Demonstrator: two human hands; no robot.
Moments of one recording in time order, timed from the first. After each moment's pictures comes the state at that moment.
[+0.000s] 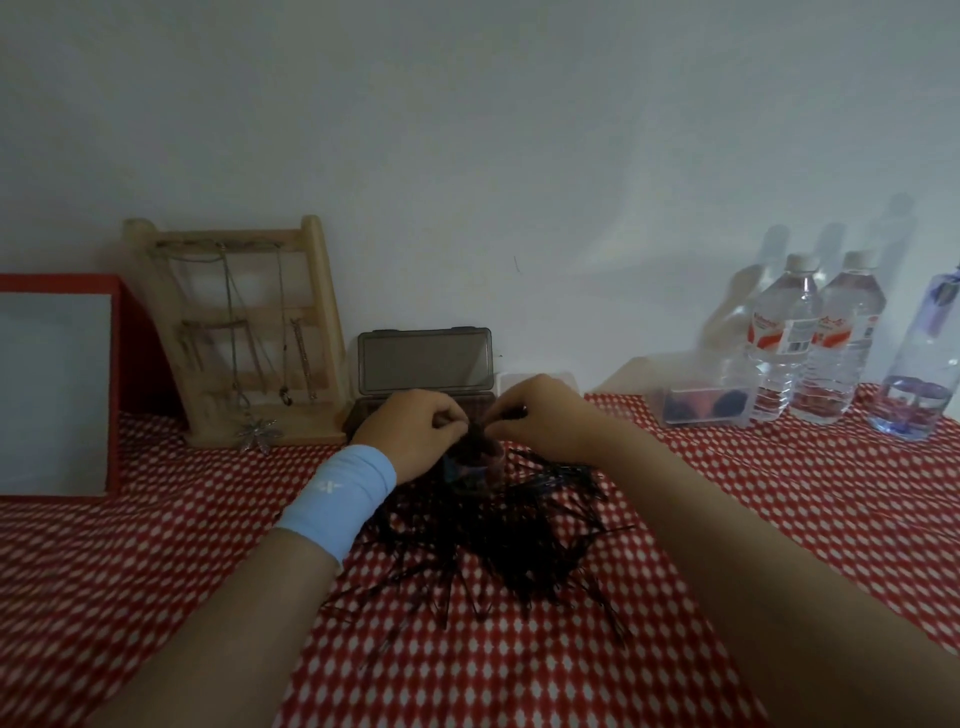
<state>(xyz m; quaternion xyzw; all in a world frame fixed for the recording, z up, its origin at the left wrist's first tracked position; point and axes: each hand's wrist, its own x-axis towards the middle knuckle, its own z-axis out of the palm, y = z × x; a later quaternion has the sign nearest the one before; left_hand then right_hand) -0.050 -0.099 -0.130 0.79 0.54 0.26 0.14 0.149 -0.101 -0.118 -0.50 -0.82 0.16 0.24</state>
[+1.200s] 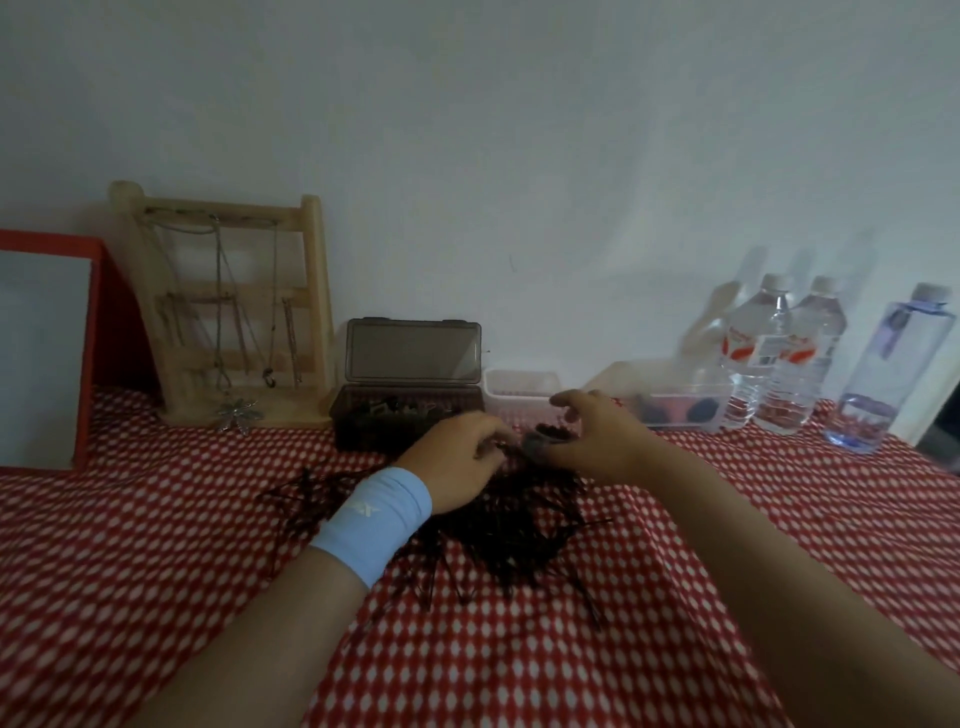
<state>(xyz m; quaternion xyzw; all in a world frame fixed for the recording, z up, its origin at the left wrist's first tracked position) -0.010 -0.121 -0.159 0.83 0.44 0.27 0.20 0.201 -0.132 -0.132 -0.65 -0.73 0.13 0.18</state>
